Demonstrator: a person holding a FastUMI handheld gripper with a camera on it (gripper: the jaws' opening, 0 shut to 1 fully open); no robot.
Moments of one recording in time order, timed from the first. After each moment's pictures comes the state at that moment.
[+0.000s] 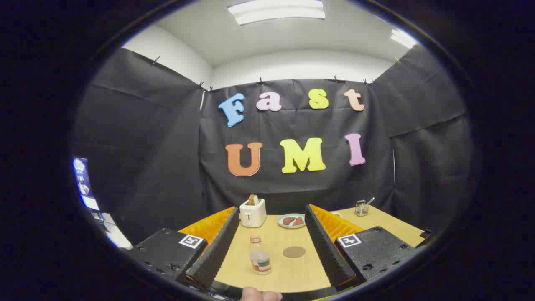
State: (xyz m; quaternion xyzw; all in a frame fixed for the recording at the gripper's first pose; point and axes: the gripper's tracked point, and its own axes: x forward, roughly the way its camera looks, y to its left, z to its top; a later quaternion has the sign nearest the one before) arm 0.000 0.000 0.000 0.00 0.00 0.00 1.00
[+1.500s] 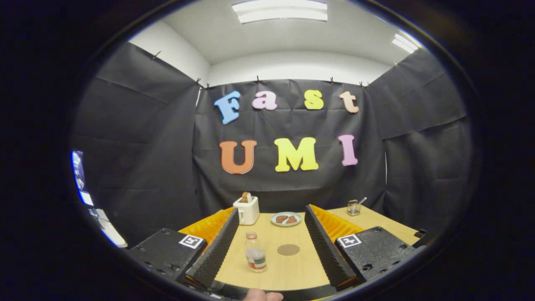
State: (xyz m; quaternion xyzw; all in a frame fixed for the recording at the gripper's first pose) arm -0.010 0.004 -0.025 -0.02 0.01 -0.03 1.00
